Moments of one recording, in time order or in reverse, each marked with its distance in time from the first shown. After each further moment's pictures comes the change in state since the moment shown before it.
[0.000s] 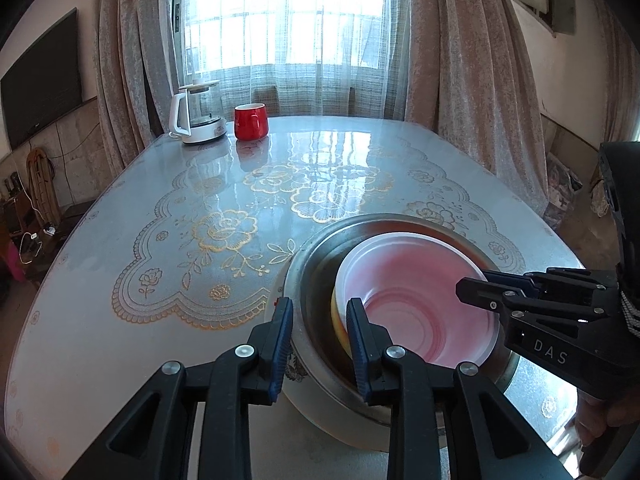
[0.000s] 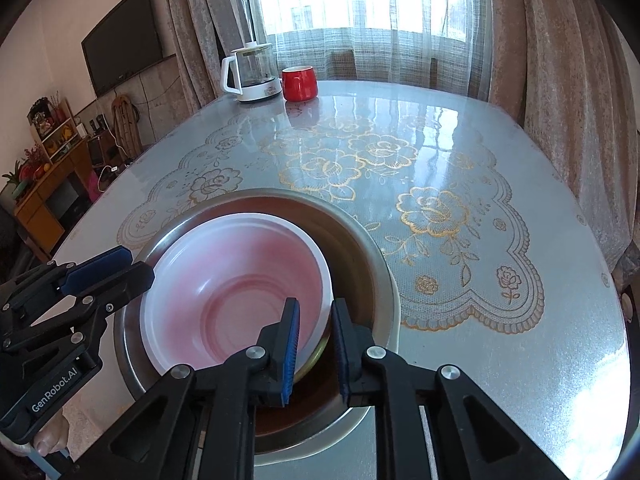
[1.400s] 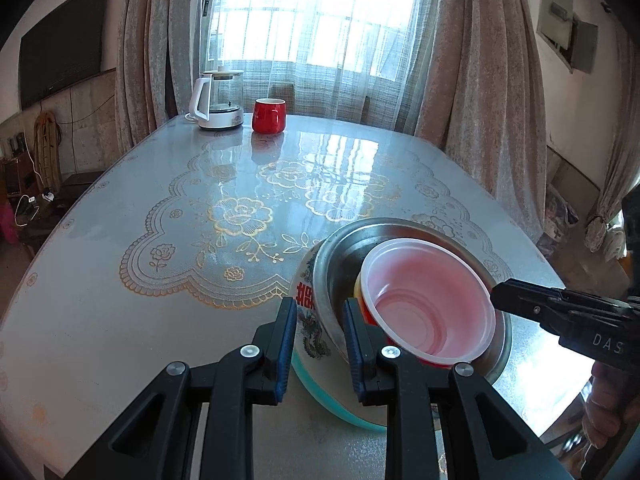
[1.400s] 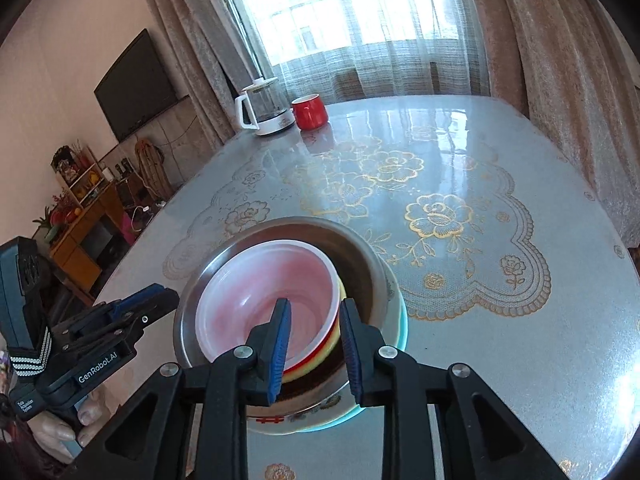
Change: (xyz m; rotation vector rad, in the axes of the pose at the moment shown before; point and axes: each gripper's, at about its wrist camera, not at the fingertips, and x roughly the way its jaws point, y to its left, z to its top) left arm -0.019 0.025 -0.010 -0.112 -0.009 -0.034; right arm -0.035 -0.014 -0.002 0.088 -0.056 0.154
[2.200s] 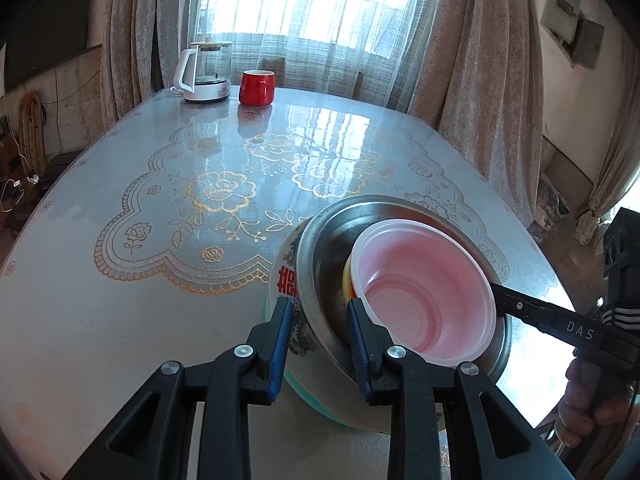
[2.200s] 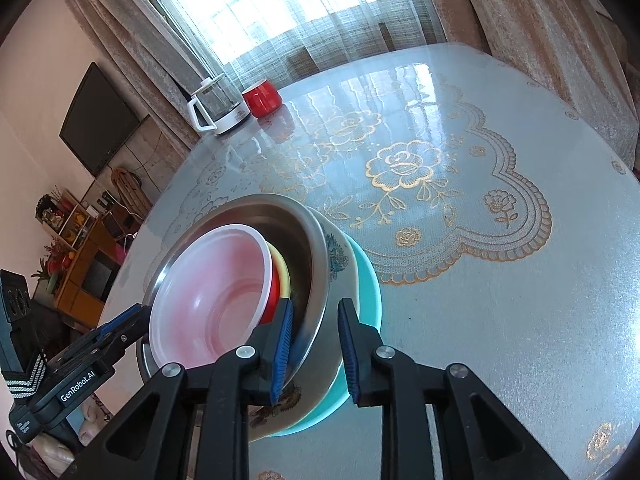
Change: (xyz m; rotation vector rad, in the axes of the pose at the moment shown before) left arm 0.022 -0.001 0.002 -0.022 0.102 -0.057; right arm 0.022 -0.046 -0.020 0.239 0.022 -0.008
